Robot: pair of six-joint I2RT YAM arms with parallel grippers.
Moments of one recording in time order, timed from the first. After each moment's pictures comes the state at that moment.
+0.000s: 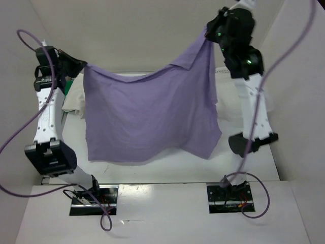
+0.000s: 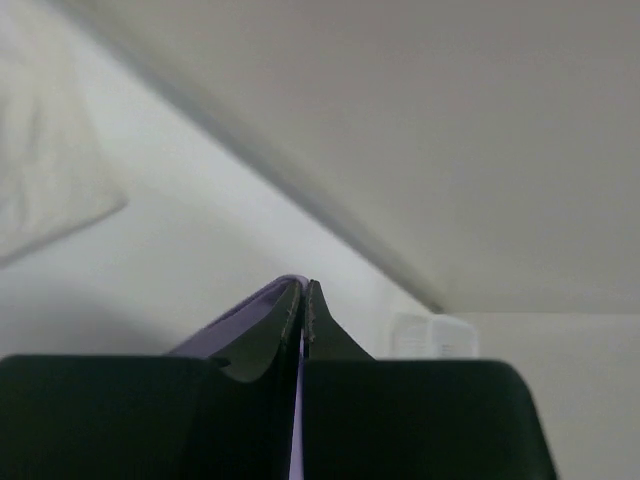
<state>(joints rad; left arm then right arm) 0.25 1.52 1.72 -0.45 0.27 -0.84 0.36 1.77 2.61 -0.75 0.32 0.40</state>
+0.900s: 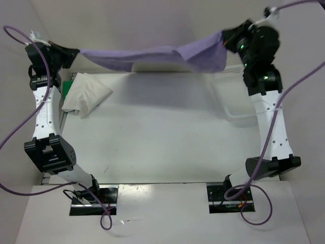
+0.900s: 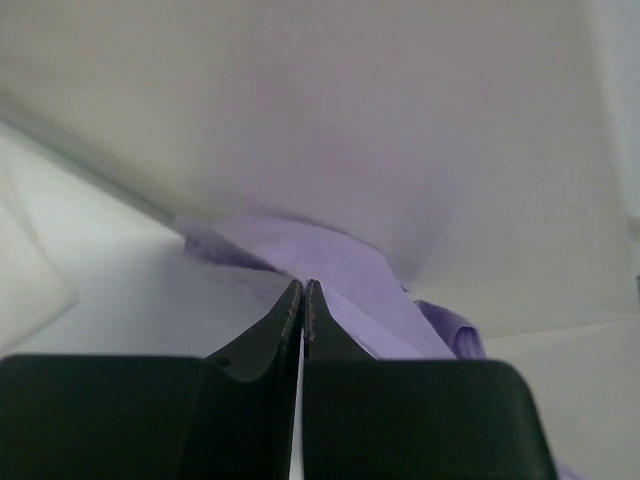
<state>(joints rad) 0.31 1.64 1.82 -0.23 0.35 -0.89 0.14 1.58 2.23 -0.45 0.02 0.58</state>
